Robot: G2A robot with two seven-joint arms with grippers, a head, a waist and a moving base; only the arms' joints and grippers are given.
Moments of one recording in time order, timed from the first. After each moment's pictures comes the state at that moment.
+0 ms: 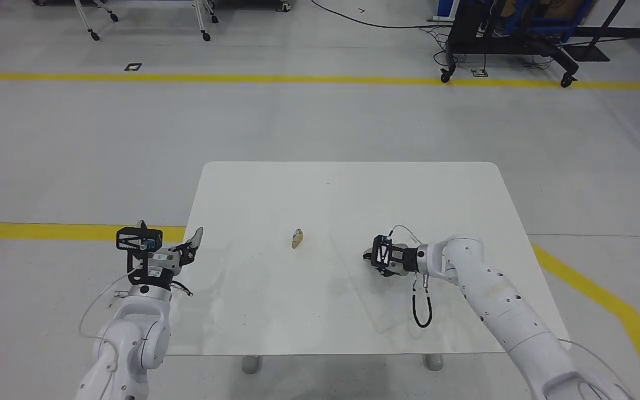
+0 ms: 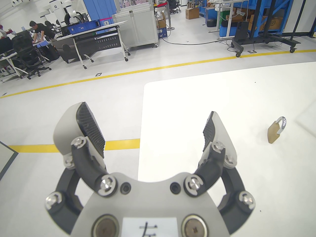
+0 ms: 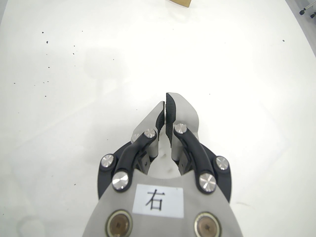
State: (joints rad) left arm 1.73 -1.15 -1.60 -1.80 1.33 0.00 0.00; right arm -1.09 -1.12 1.04 -1.11 -1.67 -0.95 -0.11
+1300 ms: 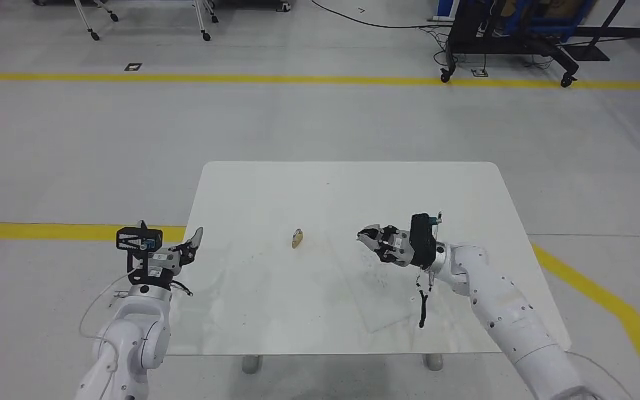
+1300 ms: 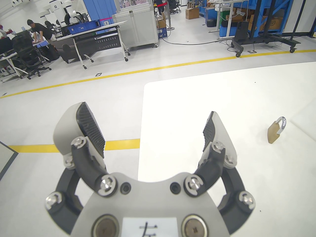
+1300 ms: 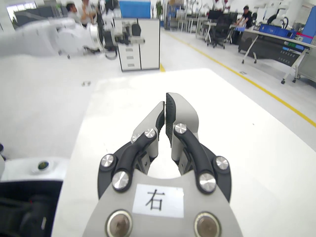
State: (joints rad) left arm 1.73 -1.15 -1.60 -1.80 1.33 0.00 0.00; right arm -1.15 -1.11 1.05 -1.14 -1.29 -1.01 -0.63
